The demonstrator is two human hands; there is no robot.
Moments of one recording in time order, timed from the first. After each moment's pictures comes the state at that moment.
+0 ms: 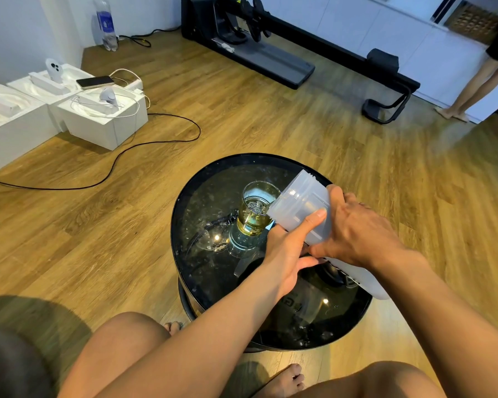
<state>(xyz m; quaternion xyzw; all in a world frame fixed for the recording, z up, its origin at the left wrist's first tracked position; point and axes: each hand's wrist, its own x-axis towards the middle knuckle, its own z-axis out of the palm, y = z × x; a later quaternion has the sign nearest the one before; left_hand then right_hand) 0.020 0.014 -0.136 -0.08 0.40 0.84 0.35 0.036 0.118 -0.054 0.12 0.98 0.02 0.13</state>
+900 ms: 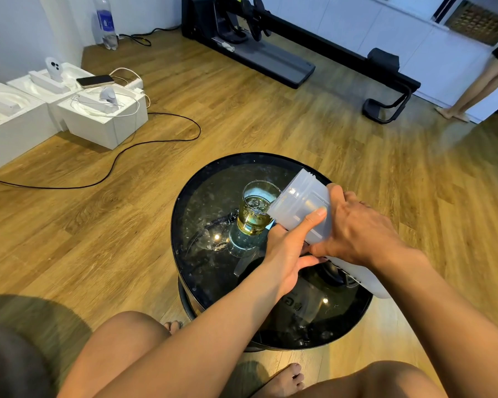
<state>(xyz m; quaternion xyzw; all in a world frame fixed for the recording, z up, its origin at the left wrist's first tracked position) 0.019 0.014 -0.136 -0.07 0.40 0.85 0.35 0.033 0.117 -0.054 0.12 0.98 0.03 0.14</state>
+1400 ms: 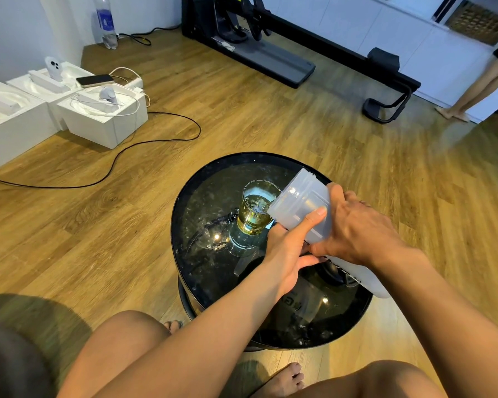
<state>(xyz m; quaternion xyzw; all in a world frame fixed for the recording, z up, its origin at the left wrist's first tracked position) 0.020 0.015 -0.137 -0.08 0.40 0.84 0.35 0.034 0.116 -0.054 0.12 0.98 0.04 0.13</state>
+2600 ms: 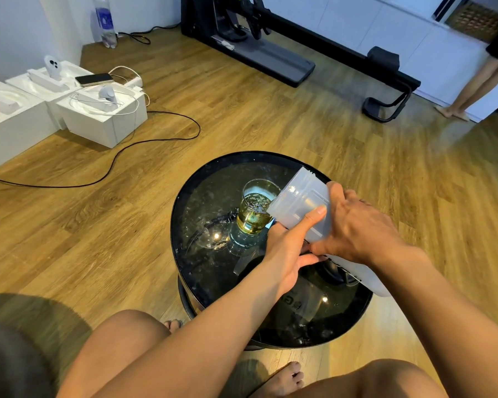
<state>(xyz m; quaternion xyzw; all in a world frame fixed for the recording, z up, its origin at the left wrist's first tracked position) 0.019 0.015 -0.138 -0.08 0.40 0.84 0.35 0.033 0.115 -0.051 0.12 0.98 0.03 0.14</state>
